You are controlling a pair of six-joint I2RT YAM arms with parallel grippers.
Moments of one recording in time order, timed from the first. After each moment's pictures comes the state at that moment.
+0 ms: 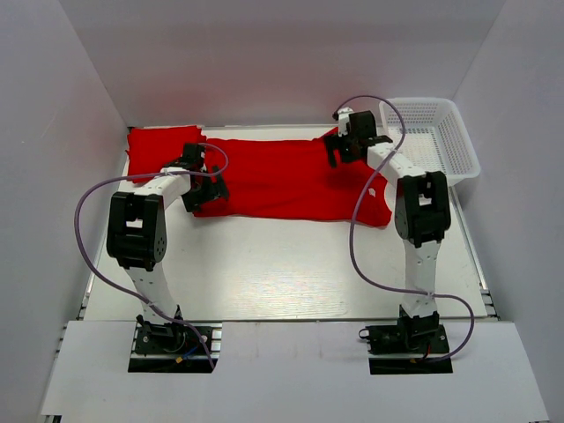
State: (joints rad) left arm -0.13 1.89 1.30 -0.52 0.01 -0.47; right arm 0.26 2.22 1.80 -0.33 -0.09 -0.13
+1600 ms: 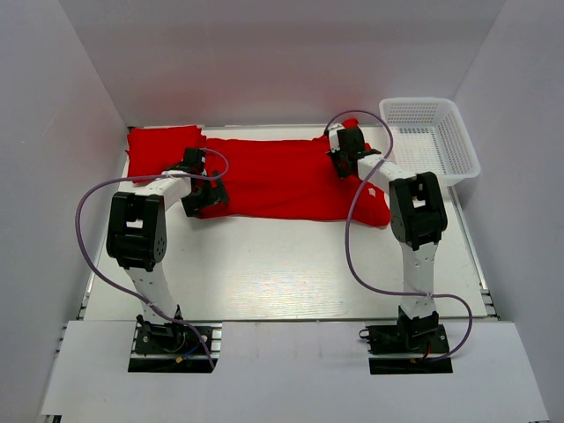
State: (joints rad) left arm -0.13 1.89 1.25 -0.51 0.01 -0.47; right arm 0.33 2.16 1.59 -0.25 0.08 -0.25
